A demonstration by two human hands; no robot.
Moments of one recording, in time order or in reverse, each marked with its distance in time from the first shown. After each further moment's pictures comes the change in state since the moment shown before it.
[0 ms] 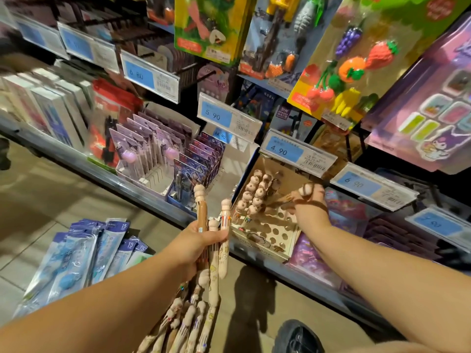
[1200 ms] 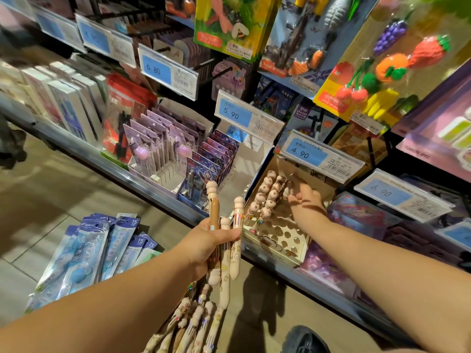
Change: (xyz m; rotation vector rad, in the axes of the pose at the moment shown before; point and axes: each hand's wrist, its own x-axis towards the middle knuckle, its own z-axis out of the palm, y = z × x) left_hand 0.004 0.005 -0.003 -0.069 0.000 -0.020; right_hand 0.015 -0.007 0.029 -0.535 -0.117 -0.125
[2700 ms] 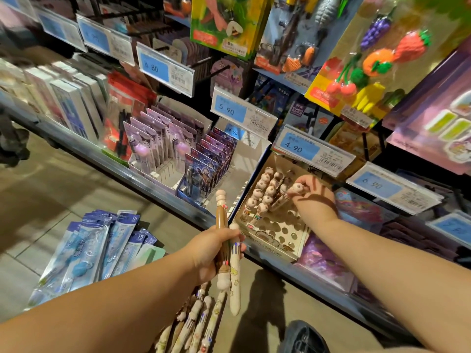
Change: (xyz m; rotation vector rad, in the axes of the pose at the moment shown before) left_hand -0.006 -0.012 0.017 -0.161 0.018 -0.151; right_hand -0.014 -0.004 -0.026 -0.053 0.148 -0.143
